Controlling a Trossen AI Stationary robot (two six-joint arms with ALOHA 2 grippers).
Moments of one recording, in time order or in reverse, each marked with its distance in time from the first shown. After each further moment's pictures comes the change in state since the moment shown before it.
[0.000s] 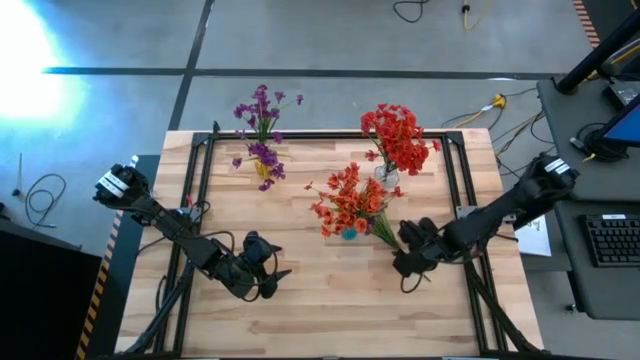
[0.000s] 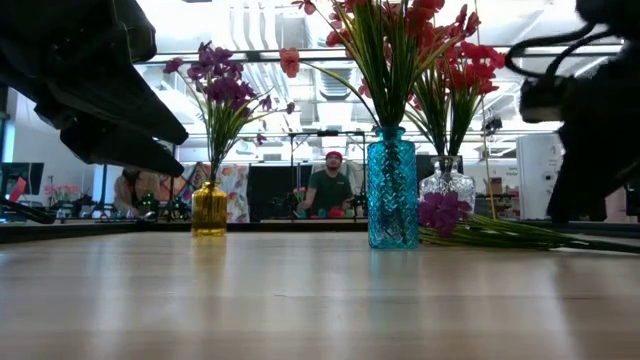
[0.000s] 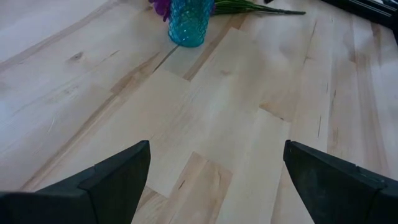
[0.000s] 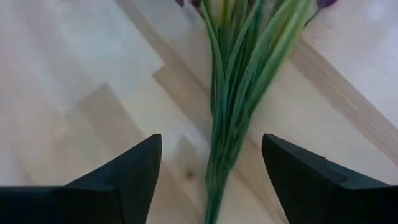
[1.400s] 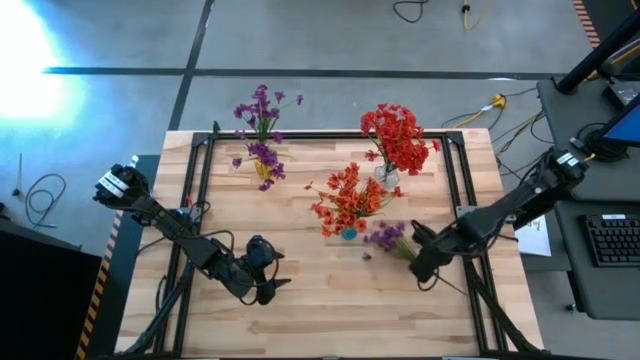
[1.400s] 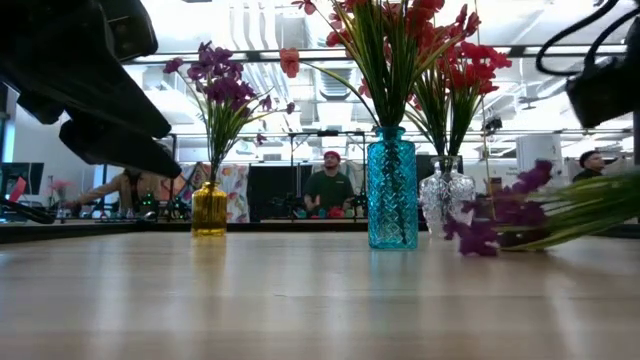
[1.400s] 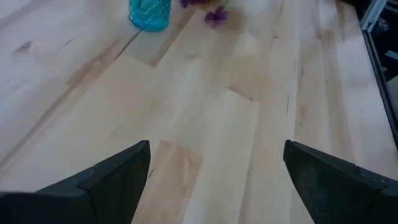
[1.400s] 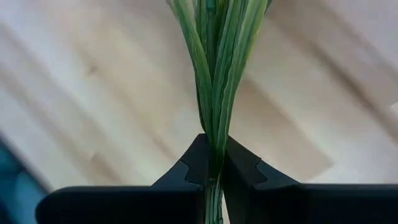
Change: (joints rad) left arm 0.000 0.000 0.000 0.052 0.122 0.074; right arm 0.032 -0.216 -0.001 -0.184 -0.430 0.259
